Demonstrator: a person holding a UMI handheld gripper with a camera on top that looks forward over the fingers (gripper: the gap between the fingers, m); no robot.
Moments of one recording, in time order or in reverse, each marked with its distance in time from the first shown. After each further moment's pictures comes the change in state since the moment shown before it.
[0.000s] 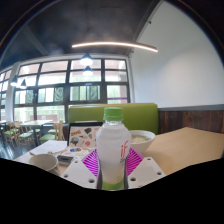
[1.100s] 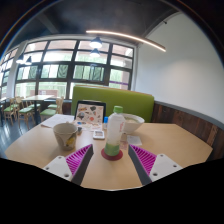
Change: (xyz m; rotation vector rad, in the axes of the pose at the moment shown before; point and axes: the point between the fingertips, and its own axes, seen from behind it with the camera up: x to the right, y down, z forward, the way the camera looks) arm -0.012 0.022 -0.159 -0.205 0.032 -0.167
